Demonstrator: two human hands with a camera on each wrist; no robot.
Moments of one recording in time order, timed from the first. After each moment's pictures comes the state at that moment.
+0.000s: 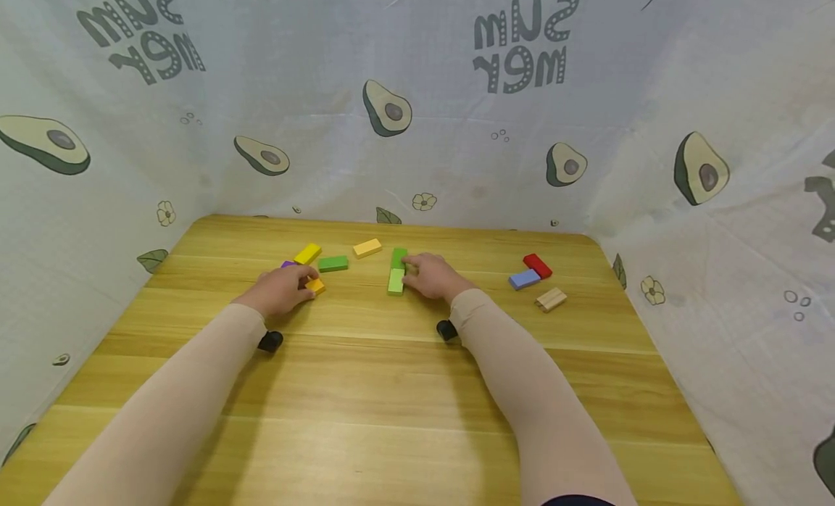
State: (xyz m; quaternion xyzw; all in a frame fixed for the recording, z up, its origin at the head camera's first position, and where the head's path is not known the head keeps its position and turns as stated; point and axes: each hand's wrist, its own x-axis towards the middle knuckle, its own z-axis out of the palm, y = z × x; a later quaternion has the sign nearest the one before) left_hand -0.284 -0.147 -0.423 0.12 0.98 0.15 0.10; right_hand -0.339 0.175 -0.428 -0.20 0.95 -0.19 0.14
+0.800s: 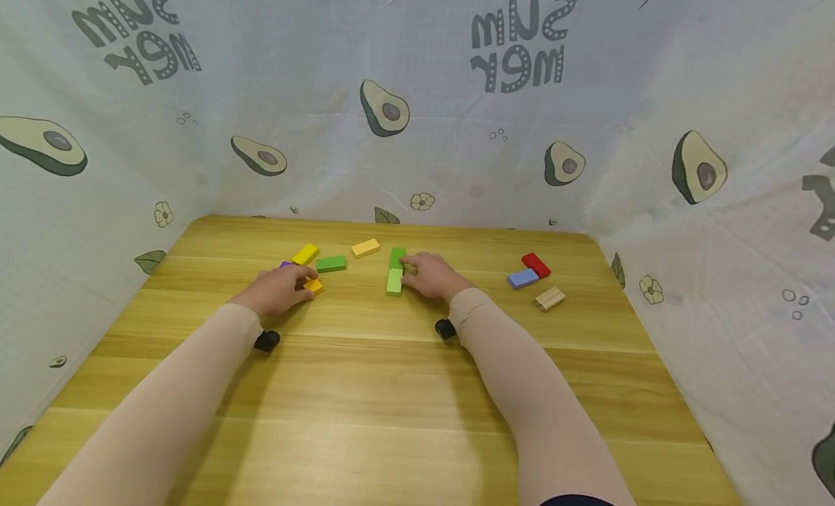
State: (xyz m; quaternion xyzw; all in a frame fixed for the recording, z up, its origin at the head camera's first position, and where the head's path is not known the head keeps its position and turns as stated) left_hand -0.286 -0.149 -0.422 0.14 0.97 0.15 0.11; right_hand -0.341 0.175 -0.428 -0.20 0.95 -0.18 0.14
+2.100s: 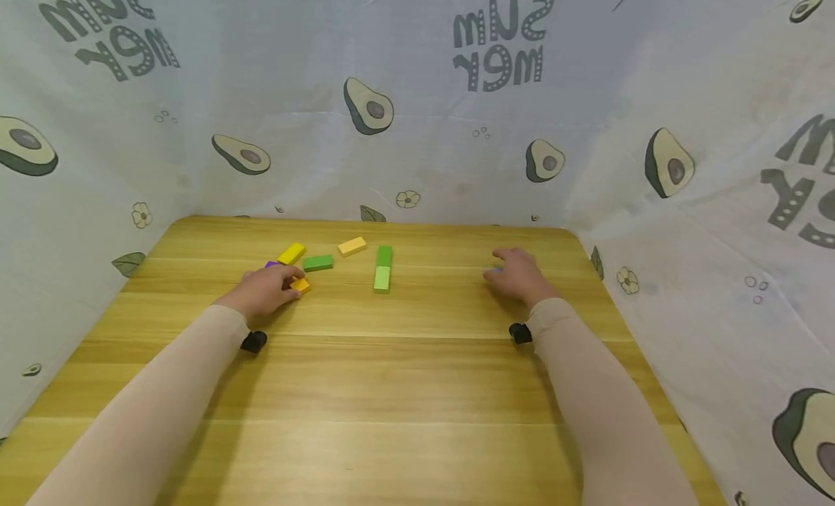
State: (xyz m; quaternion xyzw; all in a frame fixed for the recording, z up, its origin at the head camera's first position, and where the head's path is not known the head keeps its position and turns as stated) left_hand -0.286 -0.150 -0.425 0.15 0.97 0.16 0.10; right_hand -0.309 0.345 -0.406 -0.05 0.98 -0.16 0.08
